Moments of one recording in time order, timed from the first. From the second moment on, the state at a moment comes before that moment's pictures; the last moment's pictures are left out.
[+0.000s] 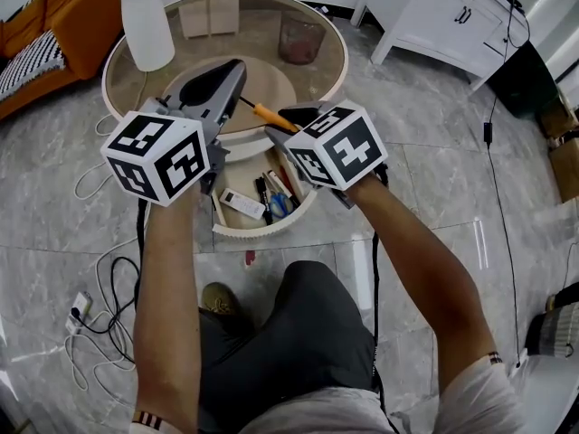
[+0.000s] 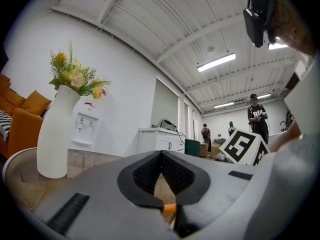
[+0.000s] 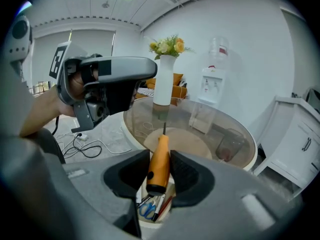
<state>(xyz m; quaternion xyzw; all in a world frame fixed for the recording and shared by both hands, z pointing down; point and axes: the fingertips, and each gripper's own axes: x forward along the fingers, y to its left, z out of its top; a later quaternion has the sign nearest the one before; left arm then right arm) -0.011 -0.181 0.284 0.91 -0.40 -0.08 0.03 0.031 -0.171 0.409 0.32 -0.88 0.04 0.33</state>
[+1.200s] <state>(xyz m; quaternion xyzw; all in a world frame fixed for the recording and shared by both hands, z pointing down) -0.002 -0.162 0.283 0.91 -0.40 -0.08 0.03 0.035 -0.096 0.427 0.28 -0.90 0.00 0.33</state>
